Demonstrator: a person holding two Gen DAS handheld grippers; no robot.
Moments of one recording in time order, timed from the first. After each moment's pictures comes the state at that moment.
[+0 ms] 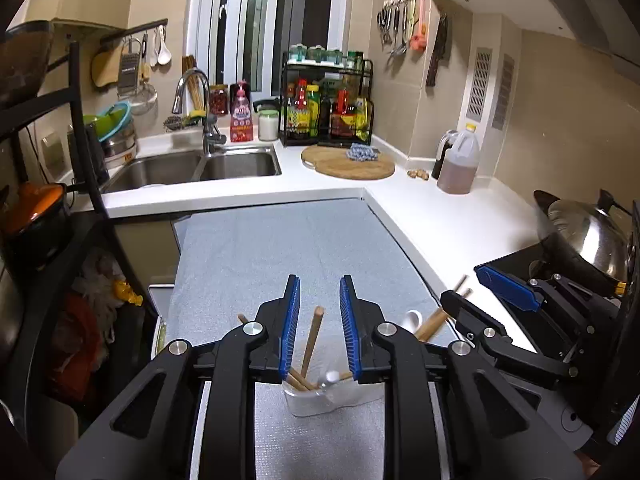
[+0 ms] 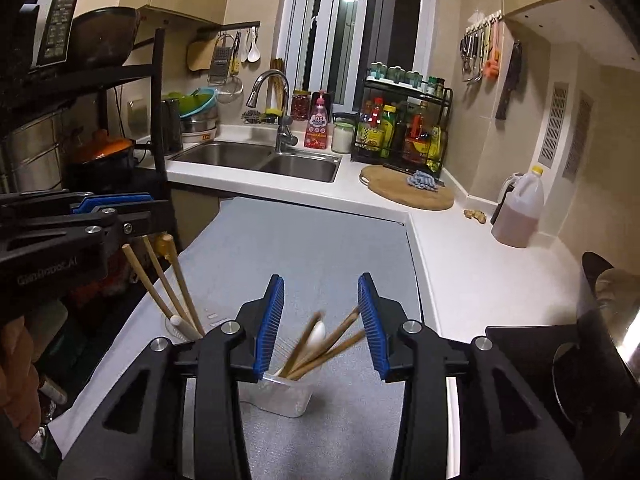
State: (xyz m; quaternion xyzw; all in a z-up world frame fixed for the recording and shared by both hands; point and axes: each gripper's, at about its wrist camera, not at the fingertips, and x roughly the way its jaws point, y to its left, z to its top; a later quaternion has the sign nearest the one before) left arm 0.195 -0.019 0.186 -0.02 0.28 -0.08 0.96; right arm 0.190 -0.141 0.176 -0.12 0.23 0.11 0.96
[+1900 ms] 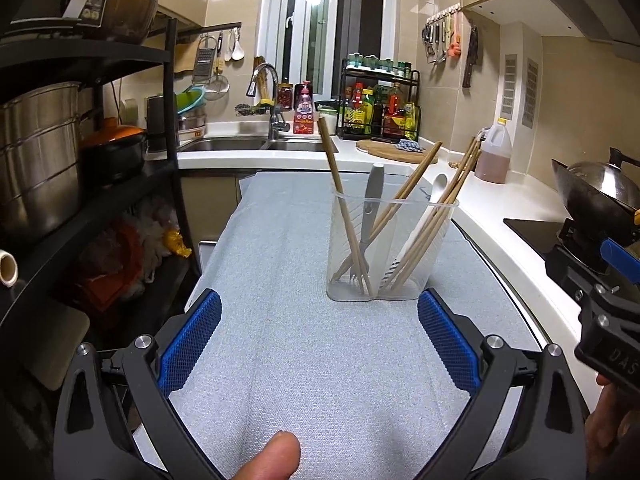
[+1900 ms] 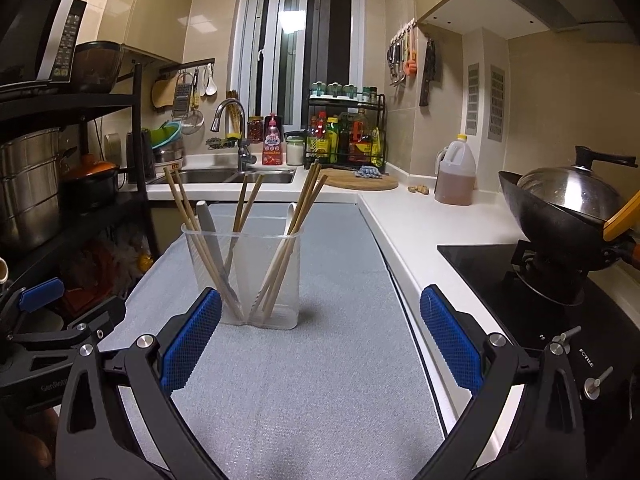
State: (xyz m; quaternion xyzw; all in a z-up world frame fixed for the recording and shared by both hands) left arm 0.041 -0.007 0.064 -0.05 0.24 0.03 0.97; right arm 0.039 -0.179 0.091 -0.06 0.17 0.03 0.98
